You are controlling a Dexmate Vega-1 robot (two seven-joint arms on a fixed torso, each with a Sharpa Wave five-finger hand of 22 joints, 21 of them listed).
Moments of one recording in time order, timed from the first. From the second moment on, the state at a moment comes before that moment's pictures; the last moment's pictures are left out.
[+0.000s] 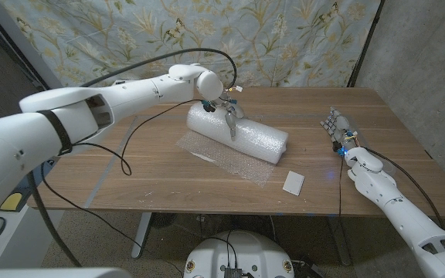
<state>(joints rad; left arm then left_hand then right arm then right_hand) -0.17 0.48 1.39 -1.23 0.41 -0.12 -0.74 0.93 0.01 0.37 -0.16 0.20 -0.10 0.06 0.23 0.18 -0.06 0.07 0.31 0.20 -0.04 0.14 0.22 0.17 -0.01 0.14 0.23 0.17 -0.87 -0.49 -0.17 -1.16 0.73 0.20 0.03 0.37 0.16 0.29 -0.03 0.18 -0.05 0.04 0.18 0.20 -0.09 0.12 0.19 0.20 -0.07 0.08 0.20 0.23 0.17 0.01 0.19 0.17</state>
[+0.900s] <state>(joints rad) -0.08 0.55 1.28 -1.37 0.41 -0.06 -0.72 1.01 0.01 0.30 -0.16 0.18 0.46 -0.01 0.28 0.18 0.51 -0.09 0.44 0.25 0.56 -0.11 0.37 0.20 0.40 0.06 0.31 0.19 -0.89 -0.51 -0.17 -1.17 0.74 0.18 0.03 0.36 0.16 0.29 -0.03 0.18 -0.05 0.04 0.19 0.20 -0.09 0.12 0.19 0.20 -0.07 0.08 0.20 0.22 0.17 0.01 0.19 0.17</state>
